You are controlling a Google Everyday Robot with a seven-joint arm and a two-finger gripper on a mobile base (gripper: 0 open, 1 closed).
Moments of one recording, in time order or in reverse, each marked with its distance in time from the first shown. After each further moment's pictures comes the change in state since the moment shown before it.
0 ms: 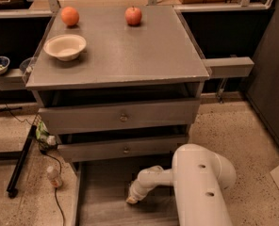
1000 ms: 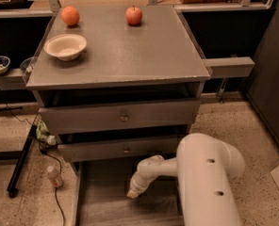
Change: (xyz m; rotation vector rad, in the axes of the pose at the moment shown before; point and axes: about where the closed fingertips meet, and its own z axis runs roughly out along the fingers) arm -0.021 0.001 -0.057 -0.023 0.045 0.004
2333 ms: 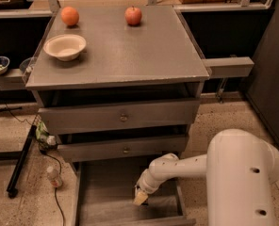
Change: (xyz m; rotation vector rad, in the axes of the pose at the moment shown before) arm 0.010 0.029 -0.088 0.047 -0.037 -0.009
